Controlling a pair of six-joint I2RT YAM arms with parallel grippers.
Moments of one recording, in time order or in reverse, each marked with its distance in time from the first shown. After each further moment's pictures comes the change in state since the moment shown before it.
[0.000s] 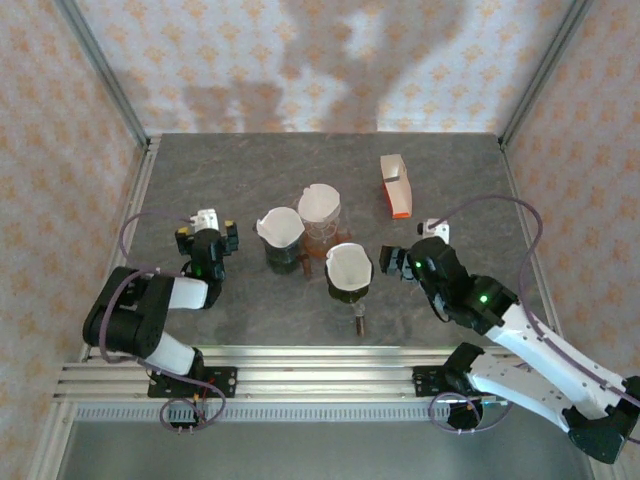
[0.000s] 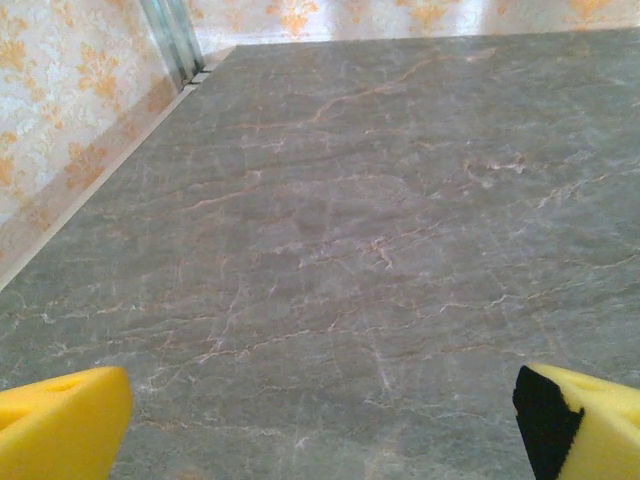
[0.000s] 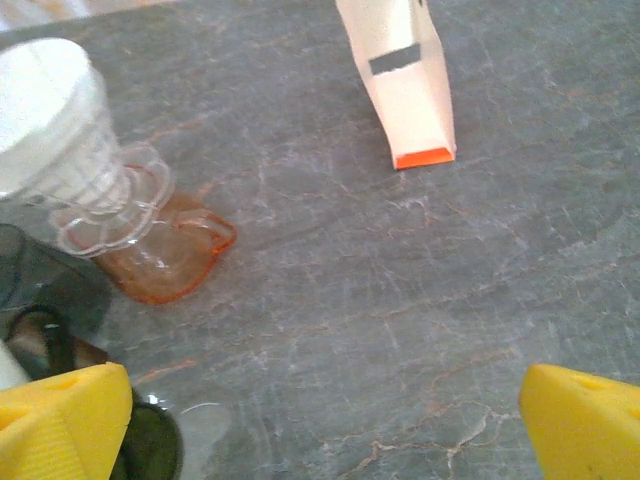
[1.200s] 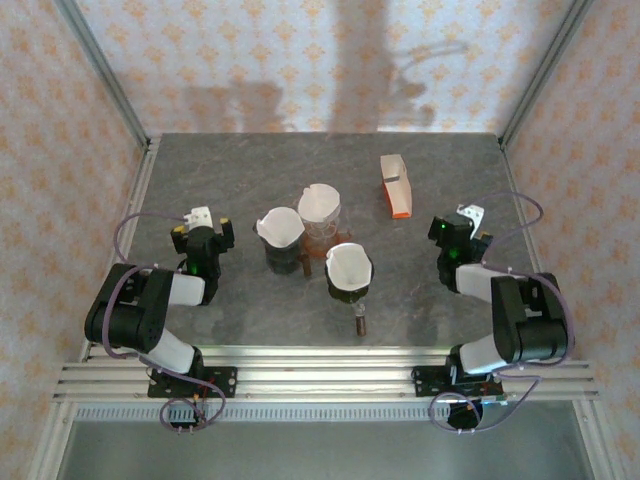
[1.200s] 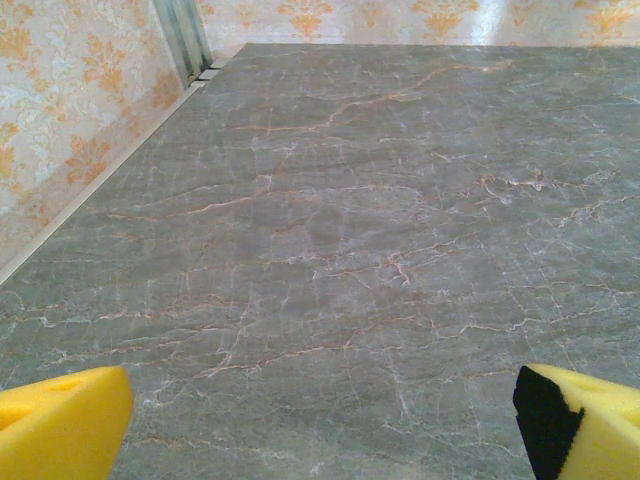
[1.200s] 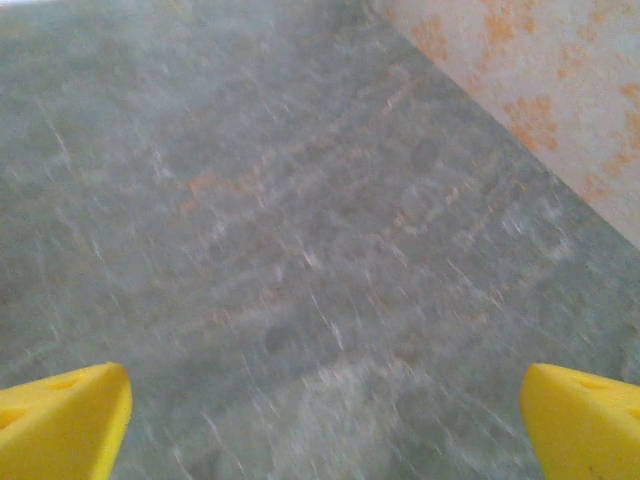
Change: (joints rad) left arm 0.049 0.004 0.017 0.005 0.044 -0.024; right arm -0.695 0.671 -0.317 1.175 0.013 -0.385
